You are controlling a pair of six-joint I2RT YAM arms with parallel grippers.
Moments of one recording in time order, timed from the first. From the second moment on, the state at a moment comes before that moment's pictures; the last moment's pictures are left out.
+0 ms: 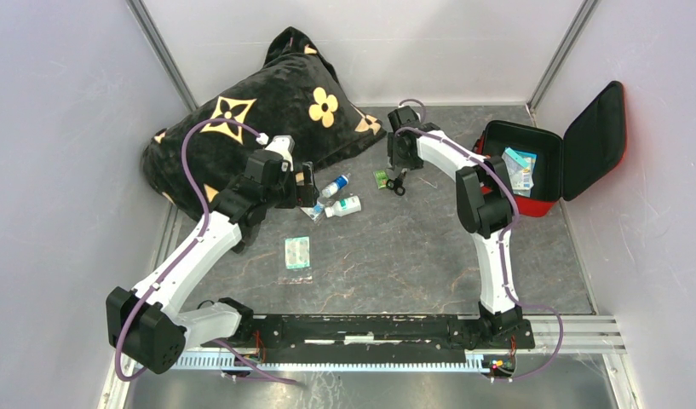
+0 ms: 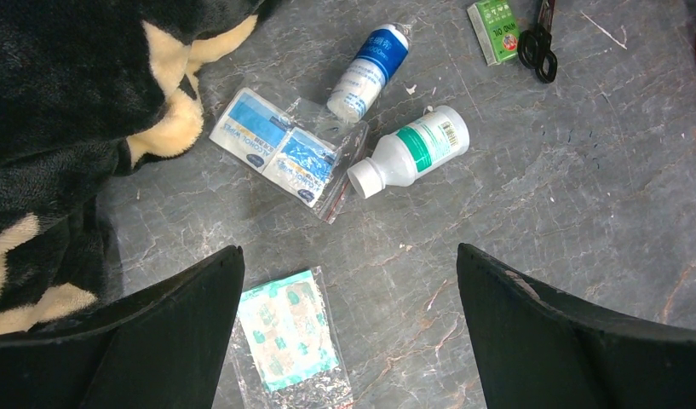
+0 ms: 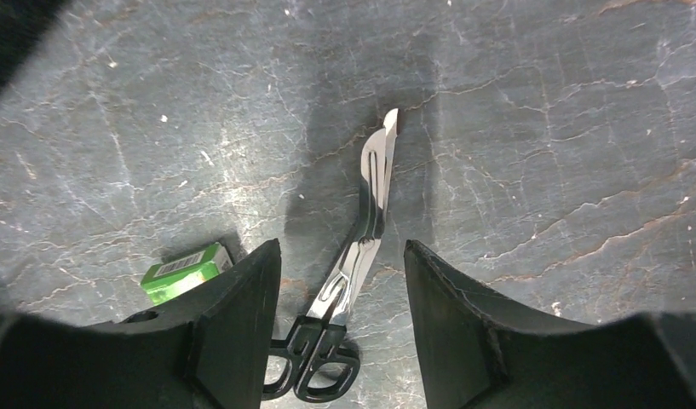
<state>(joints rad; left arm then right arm) -0.45 1.16 0.99 -0.50 -0.07 -0.35 0.40 2.25 1.81 -0.61 0.23 0.38</state>
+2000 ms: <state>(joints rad) -0.45 1.15 0.93 -0.43 0.06 -0.40 0.36 2.03 1.49 -0.50 0.06 0.32</state>
